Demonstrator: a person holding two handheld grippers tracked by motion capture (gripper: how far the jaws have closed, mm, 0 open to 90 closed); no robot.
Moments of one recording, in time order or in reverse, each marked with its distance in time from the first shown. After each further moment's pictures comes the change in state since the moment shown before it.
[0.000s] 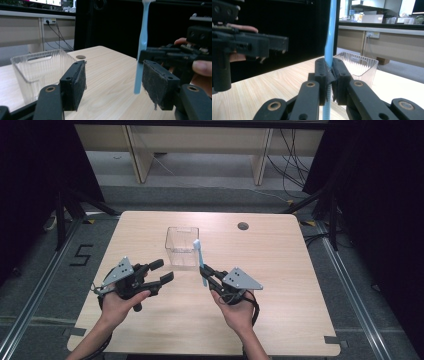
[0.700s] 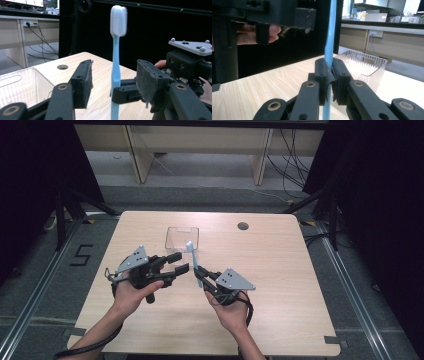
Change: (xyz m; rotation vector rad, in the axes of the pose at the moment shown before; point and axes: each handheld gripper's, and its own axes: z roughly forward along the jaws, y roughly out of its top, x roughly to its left) left arm -0.016 0.027 0.037 0.015 -0.106 -0.017; right arm 0.010 -0.005 0.011 0.020 0.022 0.012
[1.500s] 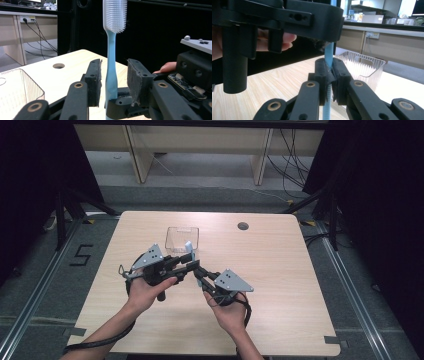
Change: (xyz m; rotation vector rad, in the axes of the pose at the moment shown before) left arm -0.004 -0.003 0.027 0.023 0.014 0.009; right arm 0.003 0.000 0.003 -0.024 -0.024 -0.038
